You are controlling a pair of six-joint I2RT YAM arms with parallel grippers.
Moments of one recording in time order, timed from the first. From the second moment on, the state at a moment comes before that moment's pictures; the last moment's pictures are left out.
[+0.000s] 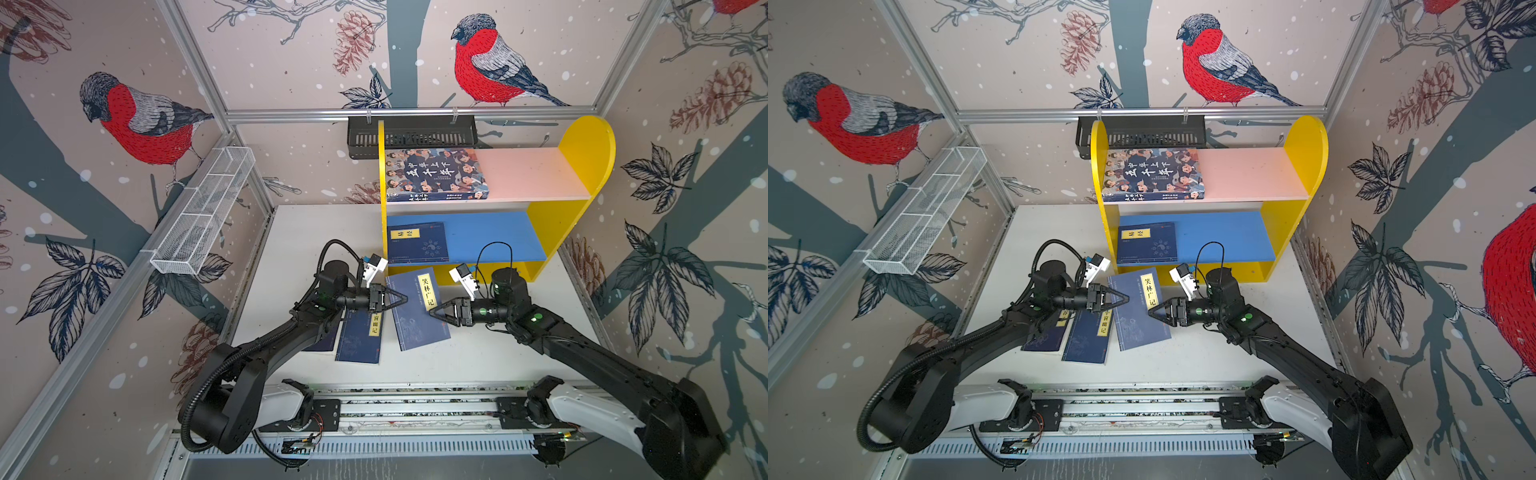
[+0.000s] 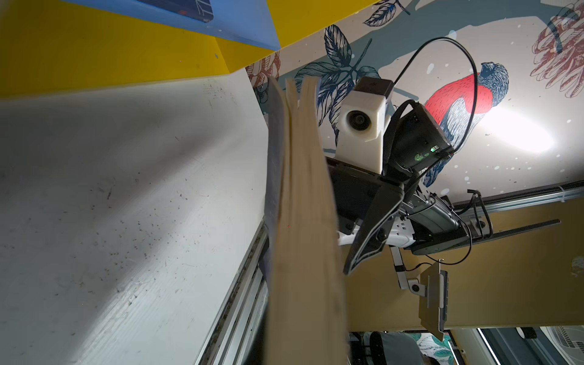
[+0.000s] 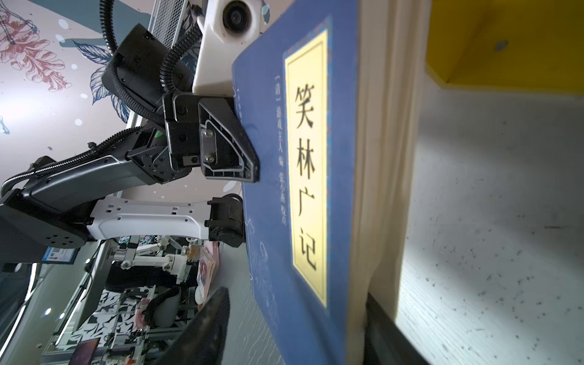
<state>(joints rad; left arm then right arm) -0.42 1.26 0.58 0.37 1.08 -0.89 0.56 1.02 0.58 -0.03 -0.83 0.66</state>
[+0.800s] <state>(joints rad) -0.16 1.15 0.57 0.35 1.10 -0.99 0.62 0.79 0.36 0.31 -0.62 0.99</state>
